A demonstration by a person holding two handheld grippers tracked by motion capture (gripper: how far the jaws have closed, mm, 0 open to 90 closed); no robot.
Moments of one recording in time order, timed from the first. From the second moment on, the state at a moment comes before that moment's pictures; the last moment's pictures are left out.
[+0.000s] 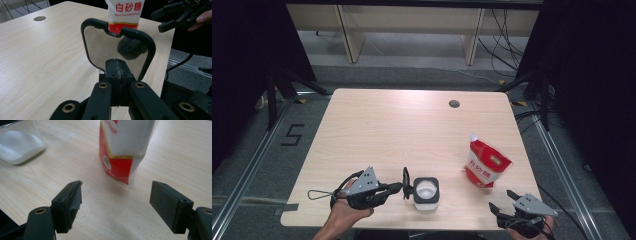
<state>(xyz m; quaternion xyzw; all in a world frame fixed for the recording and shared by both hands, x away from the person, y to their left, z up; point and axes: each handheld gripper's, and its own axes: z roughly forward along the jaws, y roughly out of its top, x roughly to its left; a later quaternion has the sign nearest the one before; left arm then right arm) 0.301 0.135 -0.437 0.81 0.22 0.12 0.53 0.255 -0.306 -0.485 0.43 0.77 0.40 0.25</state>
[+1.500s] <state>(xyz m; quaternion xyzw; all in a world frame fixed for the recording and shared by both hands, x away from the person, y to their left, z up) 0.311 0.096 -0.419 0.83 0.17 0.14 0.51 0.257 -0.306 -0.484 0.42 0.77 0.40 0.26</state>
